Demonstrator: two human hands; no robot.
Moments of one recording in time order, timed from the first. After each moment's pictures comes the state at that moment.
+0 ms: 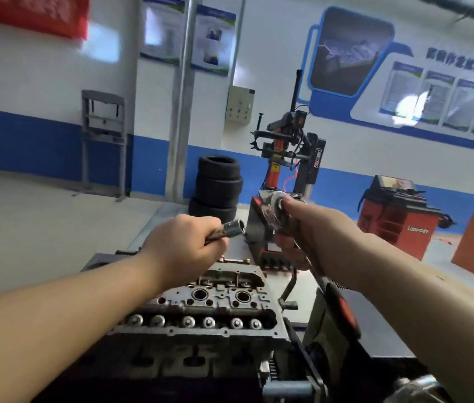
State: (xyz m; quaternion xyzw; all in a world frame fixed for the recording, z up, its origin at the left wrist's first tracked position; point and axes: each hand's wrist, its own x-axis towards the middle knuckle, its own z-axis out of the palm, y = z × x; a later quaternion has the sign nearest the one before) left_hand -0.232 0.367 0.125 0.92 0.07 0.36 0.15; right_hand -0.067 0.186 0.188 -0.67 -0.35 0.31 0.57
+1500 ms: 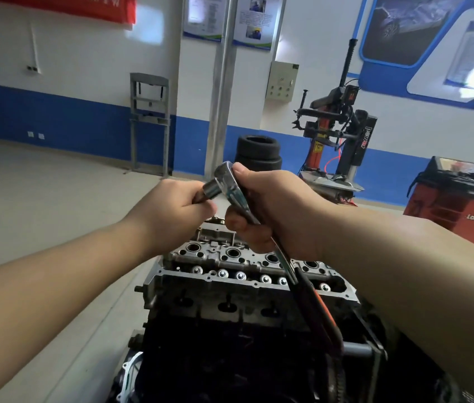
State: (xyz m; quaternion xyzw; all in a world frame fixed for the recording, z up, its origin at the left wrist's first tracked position) left_hand -0.379 0.415 0.128 0.87 0.14 0.37 0.28; right_hand -0.239 0.271 0.181 -0.59 -0.44 0.48 0.49
